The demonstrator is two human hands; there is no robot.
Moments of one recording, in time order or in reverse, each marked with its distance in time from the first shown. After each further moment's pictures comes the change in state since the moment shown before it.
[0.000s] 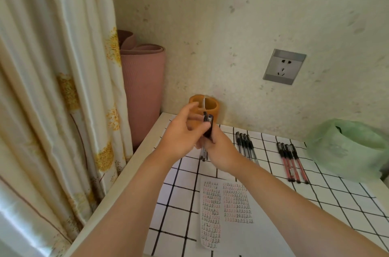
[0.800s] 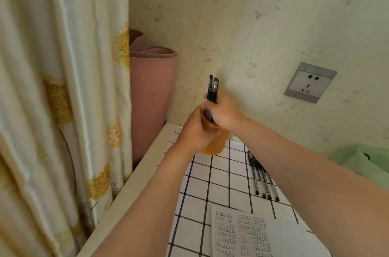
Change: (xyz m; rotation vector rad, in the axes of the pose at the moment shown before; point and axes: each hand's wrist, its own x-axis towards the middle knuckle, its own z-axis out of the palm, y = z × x) left_hand 0.090 -0.053 0.015 -0.007 -0.018 -0.085; right_hand 0.147 -0.029 -0.025 -0.222 0.179 0.123
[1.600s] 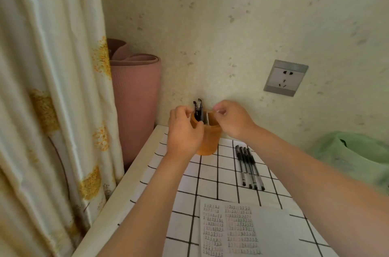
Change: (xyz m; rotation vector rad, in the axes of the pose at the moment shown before) left_hand -0.026 0.022 0.014 0.194 0.379 0.129; right_hand -0.046 0.032 -0.052 -0.258 0.019 0.023
